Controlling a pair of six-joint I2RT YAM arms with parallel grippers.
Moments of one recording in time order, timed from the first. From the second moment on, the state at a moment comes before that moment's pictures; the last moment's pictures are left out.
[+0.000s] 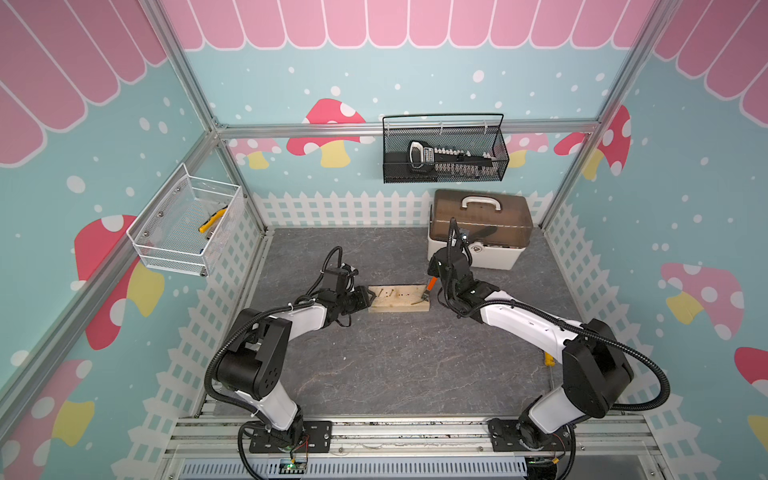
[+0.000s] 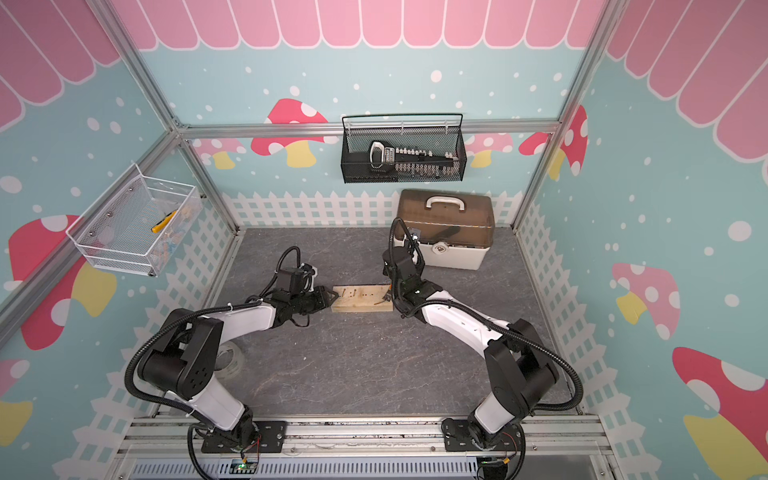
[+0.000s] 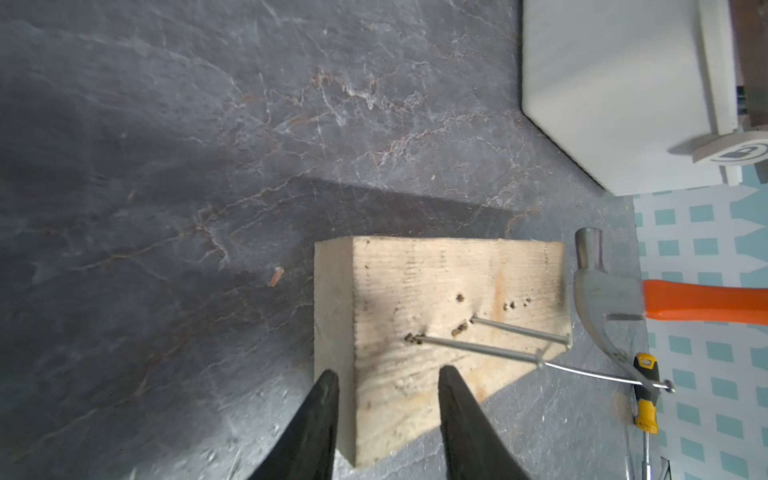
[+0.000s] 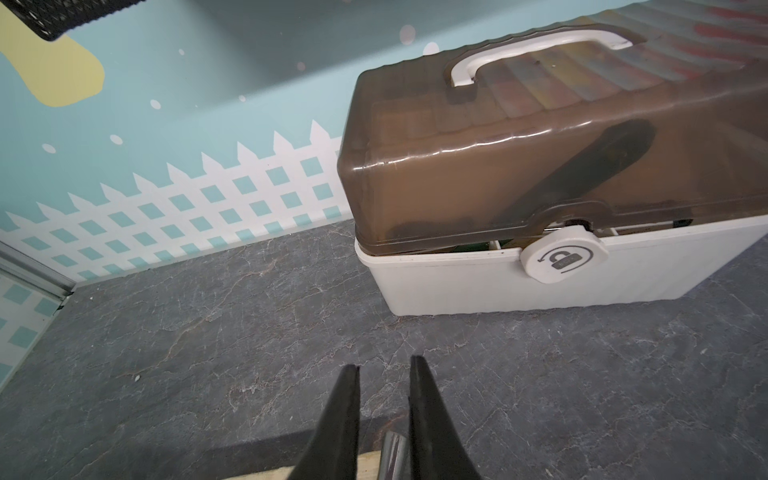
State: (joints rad) left arm -0.29 1.65 0.81 0.10 0.36 -0.59; right arm 0.65 1.57 1.11 0.05 0.61 0.49
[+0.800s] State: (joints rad) left arm -0.65 1.50 0.78 0.34 0.29 -0.32; right arm 0.65 1.43 1.09 -0.07 0.53 0.43
